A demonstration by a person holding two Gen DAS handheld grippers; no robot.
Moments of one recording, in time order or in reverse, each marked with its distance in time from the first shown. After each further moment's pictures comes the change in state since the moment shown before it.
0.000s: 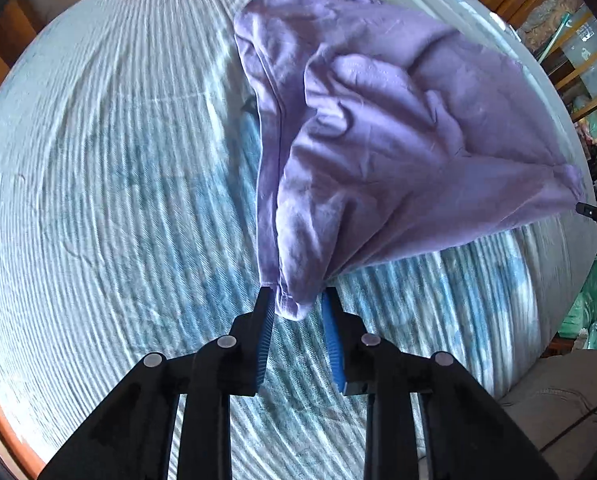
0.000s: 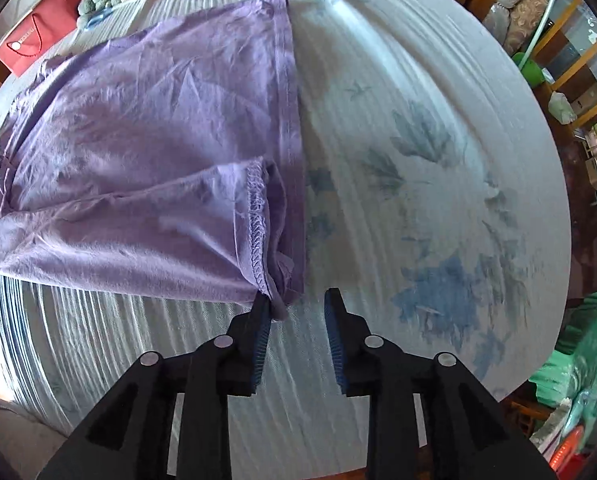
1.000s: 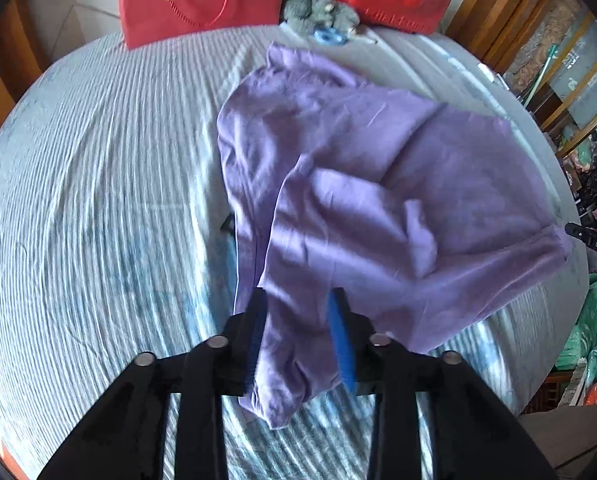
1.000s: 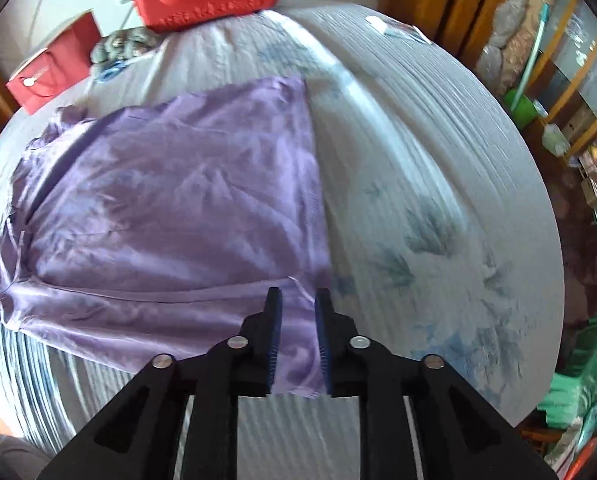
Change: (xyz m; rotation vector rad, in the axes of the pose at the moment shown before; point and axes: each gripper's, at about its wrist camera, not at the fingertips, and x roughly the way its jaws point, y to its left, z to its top) left arm -0.009 -0.022 0.070 0.004 -0.188 -0.009; right arm -0.012 0.037 0.037 -0.014 -0.165 0.003
